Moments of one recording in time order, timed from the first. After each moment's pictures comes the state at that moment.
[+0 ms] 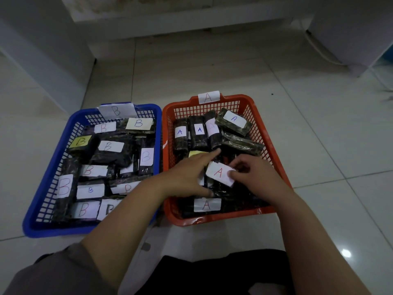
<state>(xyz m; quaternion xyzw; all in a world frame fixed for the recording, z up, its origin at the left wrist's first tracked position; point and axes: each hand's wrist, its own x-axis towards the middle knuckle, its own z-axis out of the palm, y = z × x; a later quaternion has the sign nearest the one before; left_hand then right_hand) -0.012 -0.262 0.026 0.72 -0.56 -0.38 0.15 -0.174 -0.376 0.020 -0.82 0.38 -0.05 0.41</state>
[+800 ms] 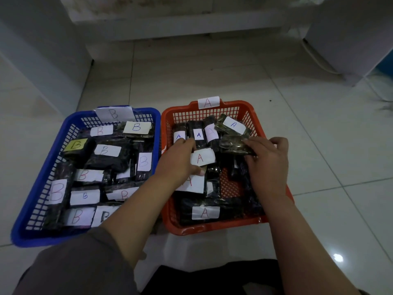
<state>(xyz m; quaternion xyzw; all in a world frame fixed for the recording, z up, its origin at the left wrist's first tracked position) 0.011 -0.286 0.010 0.84 -0.46 -0.19 0.21 -0.160 -0.397 0.000 -0.84 0.39 -0.35 0.09</state>
